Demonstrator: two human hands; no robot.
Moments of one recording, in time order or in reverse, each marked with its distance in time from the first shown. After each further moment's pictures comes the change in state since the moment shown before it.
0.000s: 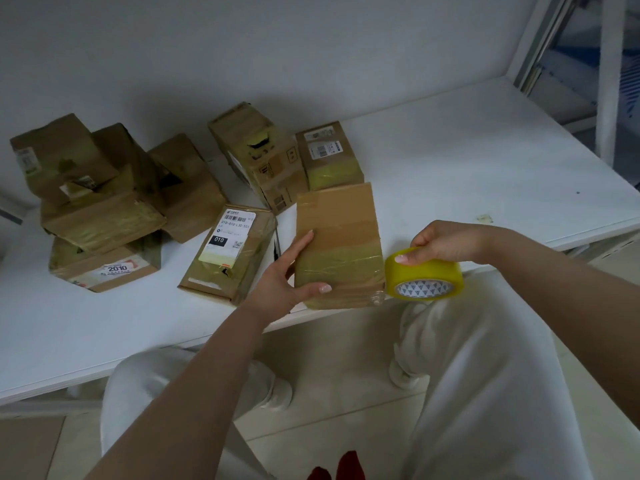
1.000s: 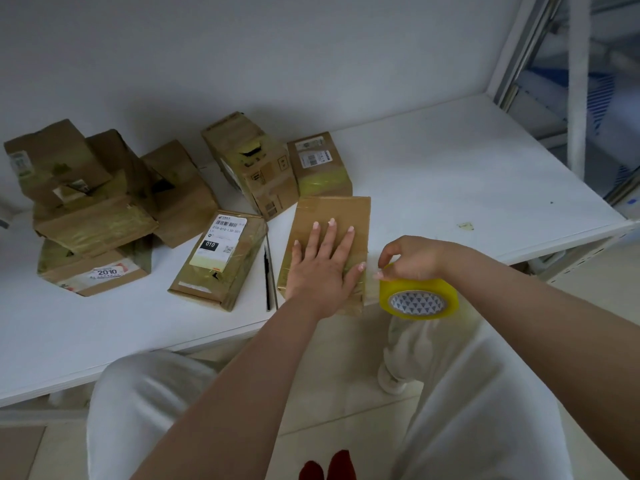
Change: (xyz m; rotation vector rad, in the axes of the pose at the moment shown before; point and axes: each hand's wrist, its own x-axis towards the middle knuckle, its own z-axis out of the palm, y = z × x) left_hand 0.030 0.036 0.070 1.168 0.044 0.059; right_hand -0.004 -0.020 0.023 -0.322 0.045 0.047
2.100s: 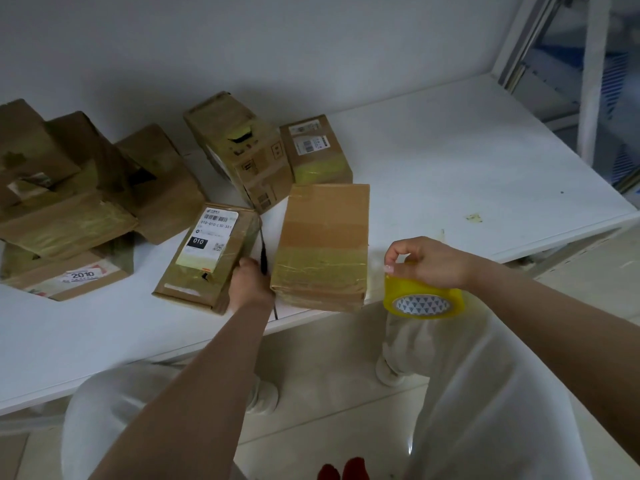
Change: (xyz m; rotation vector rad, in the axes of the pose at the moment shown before) left_hand 0.017 -0.104 0.051 -0.456 0.114 -0.735; right_hand 0.024 0.034 0.024 0.359 0.098 -0.206
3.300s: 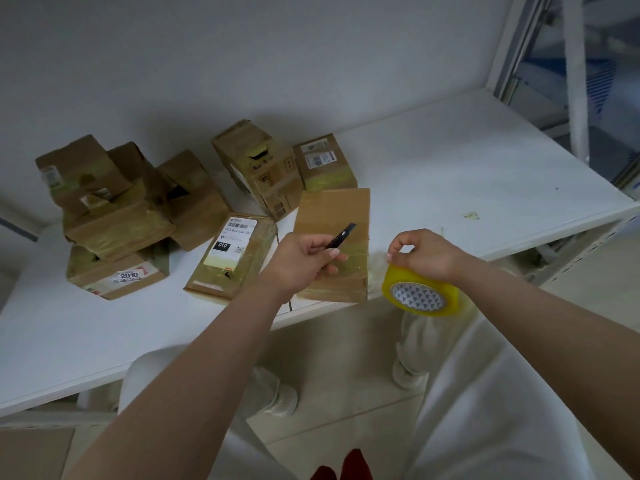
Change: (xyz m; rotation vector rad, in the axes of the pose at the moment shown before) left_hand -0.102 0.070 -0.083 -0.617 -0.481 0.352; right_hand -0.025 -0.012 0.011 -0.005 0.228 0.085
